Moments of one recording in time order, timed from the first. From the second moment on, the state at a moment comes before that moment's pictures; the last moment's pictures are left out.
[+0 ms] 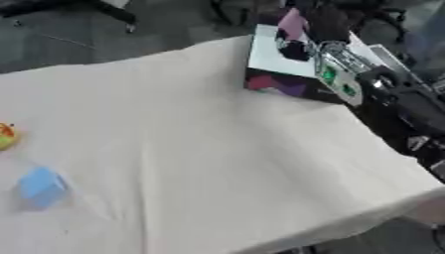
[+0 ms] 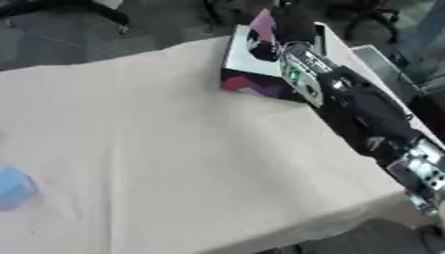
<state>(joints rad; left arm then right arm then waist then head) -0.52 0.57 0.04 -1.90 1.07 -0.15 -0.91 -0.26 -0.92 -0.04 -1.39 0.80 0.60 -0.13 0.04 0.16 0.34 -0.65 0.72</state>
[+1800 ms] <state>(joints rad) -0.46 0.77 0.02 -1.61 0.67 -0.42 -0.70 -0.27 -0.75 0.20 -1.98 1.20 0.13 -0.13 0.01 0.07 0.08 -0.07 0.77</state>
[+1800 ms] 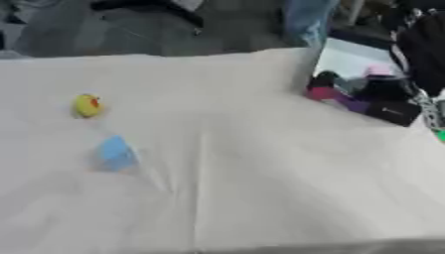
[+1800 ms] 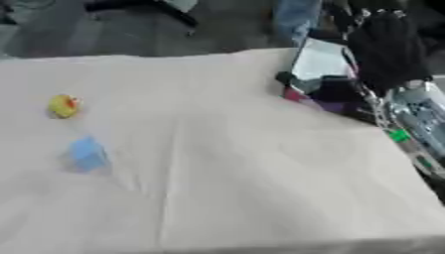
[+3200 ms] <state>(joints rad) -0.68 0.57 -0.19 -1.16 -0.06 -0.56 -0.56 -0.33 -0.71 0.32 -1.98 1.05 -0.11 -0.05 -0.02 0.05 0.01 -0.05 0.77</state>
